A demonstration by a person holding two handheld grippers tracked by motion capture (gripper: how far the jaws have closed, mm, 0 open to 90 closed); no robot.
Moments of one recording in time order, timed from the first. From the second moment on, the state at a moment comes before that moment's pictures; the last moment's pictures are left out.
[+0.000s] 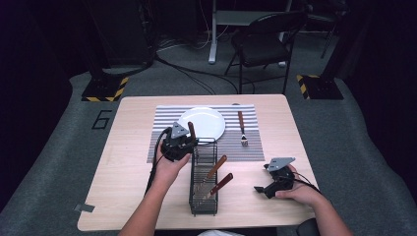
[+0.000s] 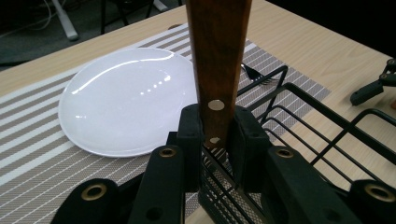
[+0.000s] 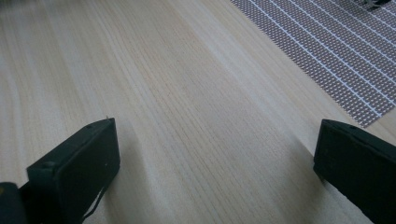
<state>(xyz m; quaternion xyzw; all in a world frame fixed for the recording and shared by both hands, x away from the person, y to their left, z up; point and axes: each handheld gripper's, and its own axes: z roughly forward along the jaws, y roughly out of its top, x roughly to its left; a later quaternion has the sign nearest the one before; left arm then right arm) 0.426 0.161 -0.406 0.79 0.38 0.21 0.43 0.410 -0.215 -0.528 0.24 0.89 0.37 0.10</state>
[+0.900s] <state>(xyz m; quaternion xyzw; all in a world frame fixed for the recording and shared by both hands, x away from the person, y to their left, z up) 0.420 0.157 -0.340 0.81 0.34 0.19 0.44 0.411 -0.215 -0.528 0.24 0.89 0.37 0.10</state>
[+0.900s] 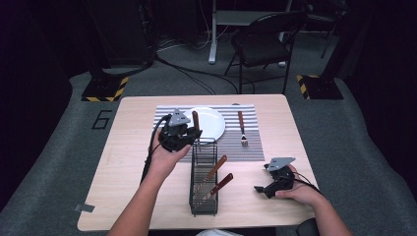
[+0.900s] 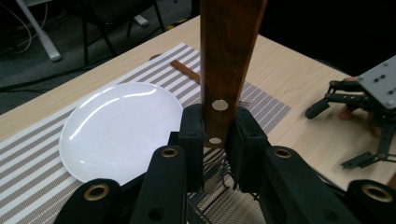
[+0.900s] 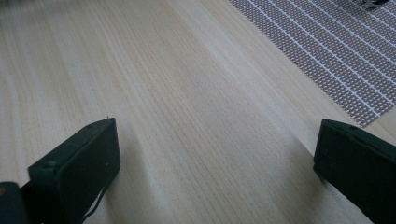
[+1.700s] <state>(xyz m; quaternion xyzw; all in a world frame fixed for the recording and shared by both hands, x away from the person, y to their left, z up) 0.402 0.159 -0.264 0.81 0.30 0.22 0.44 0.412 -0.216 -0.528 0.24 0.89 0.37 0.10</state>
